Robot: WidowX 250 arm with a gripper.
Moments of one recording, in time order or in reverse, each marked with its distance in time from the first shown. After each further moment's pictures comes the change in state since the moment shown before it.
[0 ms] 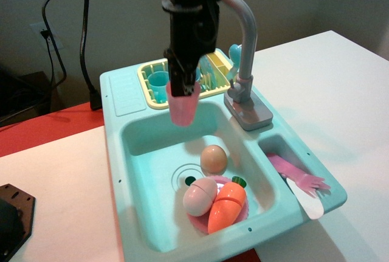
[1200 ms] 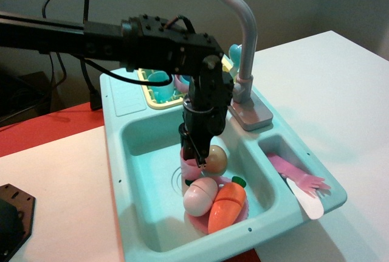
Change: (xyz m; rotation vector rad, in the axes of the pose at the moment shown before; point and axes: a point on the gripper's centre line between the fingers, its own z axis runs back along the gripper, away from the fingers) arm 0.007 -0.008 -0.107 0.052 0.073 0.064
